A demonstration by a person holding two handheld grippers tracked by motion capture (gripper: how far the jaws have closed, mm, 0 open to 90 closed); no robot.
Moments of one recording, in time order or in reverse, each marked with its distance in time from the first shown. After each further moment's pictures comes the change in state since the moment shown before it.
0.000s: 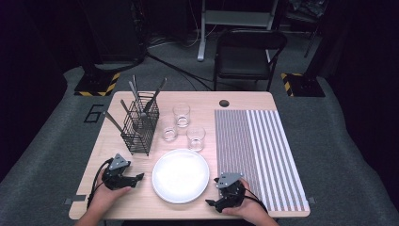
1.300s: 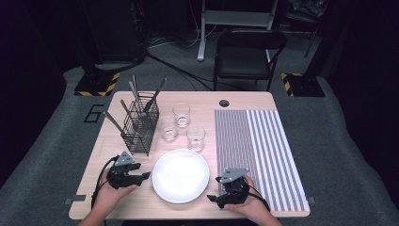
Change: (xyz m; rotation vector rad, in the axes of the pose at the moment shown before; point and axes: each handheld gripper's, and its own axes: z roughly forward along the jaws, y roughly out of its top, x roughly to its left) left arm -0.036 0.040 -0.020 0.027 -0.075 -0.028; right arm 0.002 0.019 -0.028 -0.016 -0.005 0.110
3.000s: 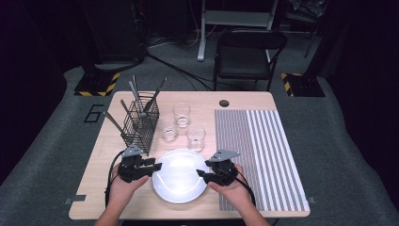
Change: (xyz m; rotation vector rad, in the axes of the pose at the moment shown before) left arm -0.024 0.034 0.004 -0.083 -0.085 -0.141; right arm -0.004 0.061 0.012 -0.092 -0.166 0.174
